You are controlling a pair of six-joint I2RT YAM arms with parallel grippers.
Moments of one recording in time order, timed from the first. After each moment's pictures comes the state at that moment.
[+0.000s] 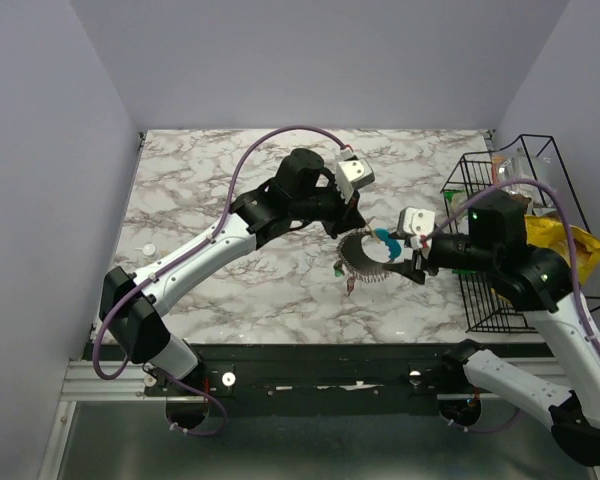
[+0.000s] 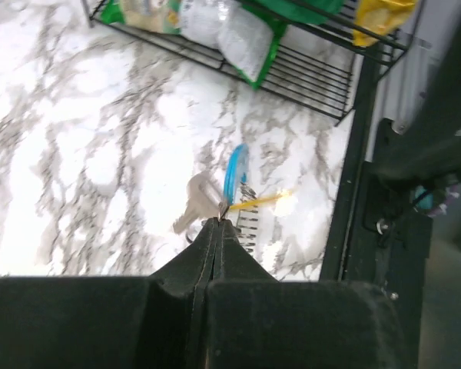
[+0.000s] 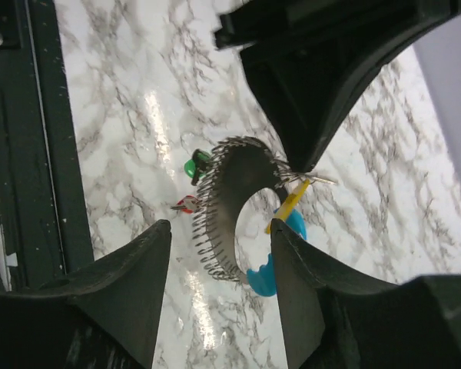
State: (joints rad) left arm -0.82 1.53 1.45 -0.32 0.50 0.01; right arm 0.53 0.90 1.24 -0.89 -0.56 -0.67
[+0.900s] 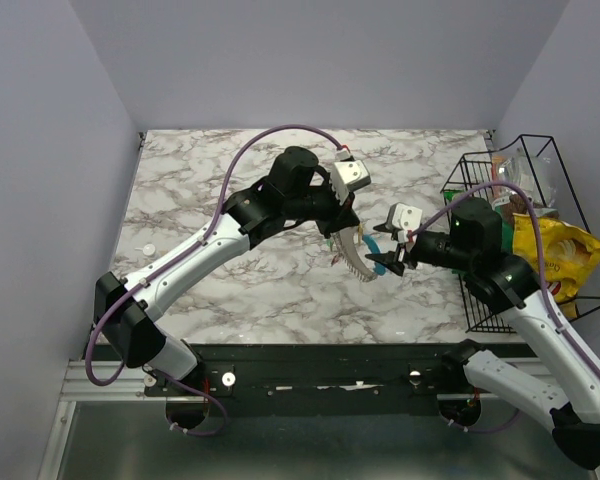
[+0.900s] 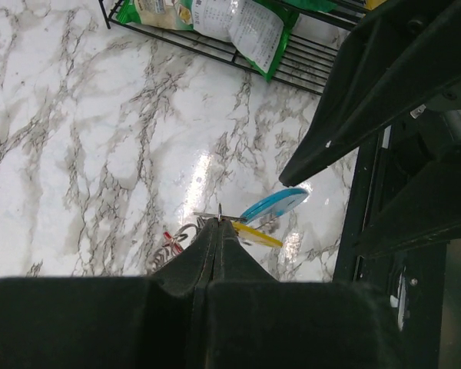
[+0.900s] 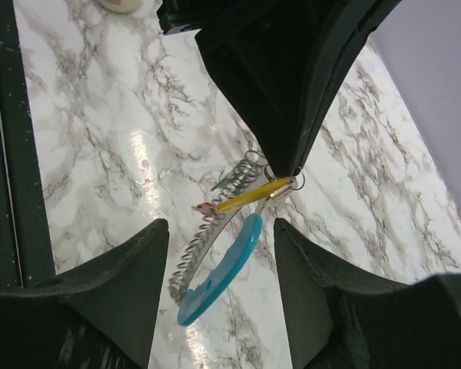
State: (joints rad) left arm -0.80 1.50 1.46 -0.39 0.48 0.09; right arm 0.54 0.85 0.99 -0.51 -0.57 -0.56
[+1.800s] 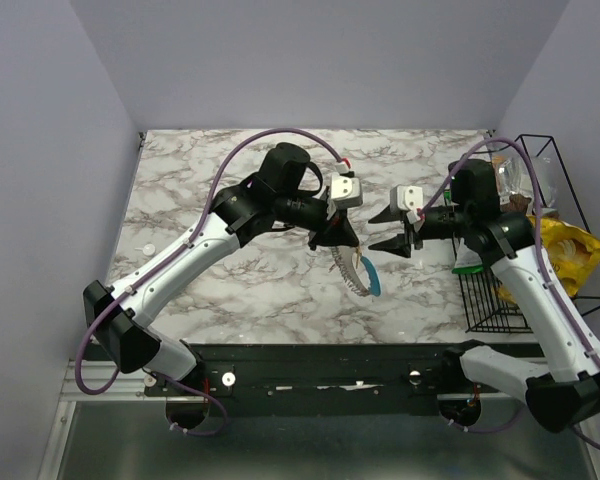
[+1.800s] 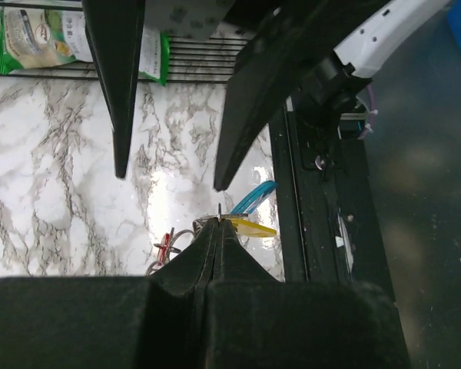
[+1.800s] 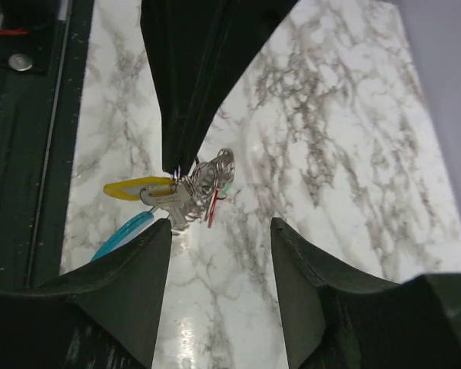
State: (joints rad) left arm -0.79 1.46 1.51 -0.56 0.82 0.28; right arm 0.35 1.07 1.23 -0.75 -0.96 -0.86
